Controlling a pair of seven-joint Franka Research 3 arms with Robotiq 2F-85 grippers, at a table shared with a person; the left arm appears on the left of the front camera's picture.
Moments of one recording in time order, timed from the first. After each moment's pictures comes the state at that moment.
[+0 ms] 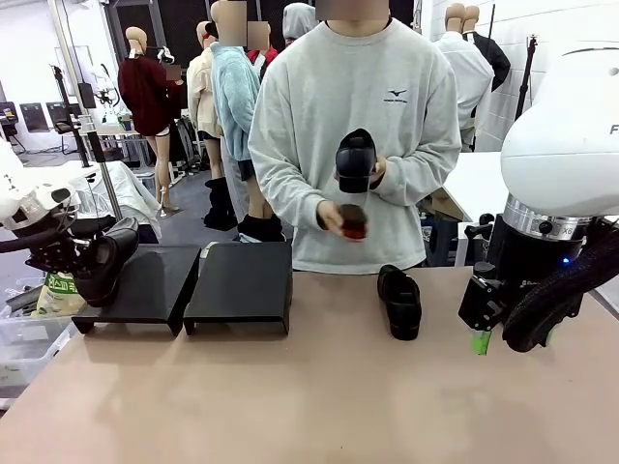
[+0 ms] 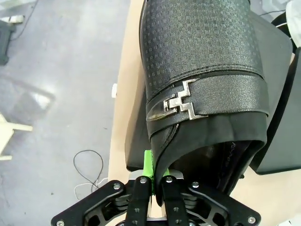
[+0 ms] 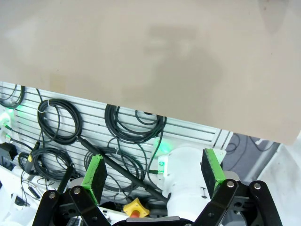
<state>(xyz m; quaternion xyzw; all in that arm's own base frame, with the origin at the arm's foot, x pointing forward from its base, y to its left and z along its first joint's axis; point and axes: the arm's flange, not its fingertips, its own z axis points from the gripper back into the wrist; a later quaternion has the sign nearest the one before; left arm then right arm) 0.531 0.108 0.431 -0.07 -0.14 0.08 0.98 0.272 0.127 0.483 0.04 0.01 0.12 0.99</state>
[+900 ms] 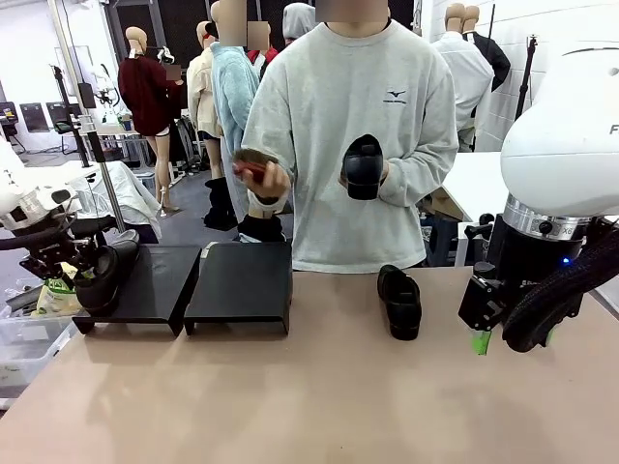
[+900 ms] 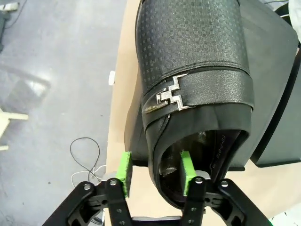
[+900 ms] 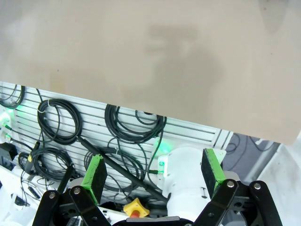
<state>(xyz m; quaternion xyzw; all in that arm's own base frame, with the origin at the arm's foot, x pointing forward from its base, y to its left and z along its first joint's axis) 0.536 0.113 0.428 -0.08 -0.10 0.08 0.99 0.272 0.127 0.483 0.04 0.01 0.12 0.99</state>
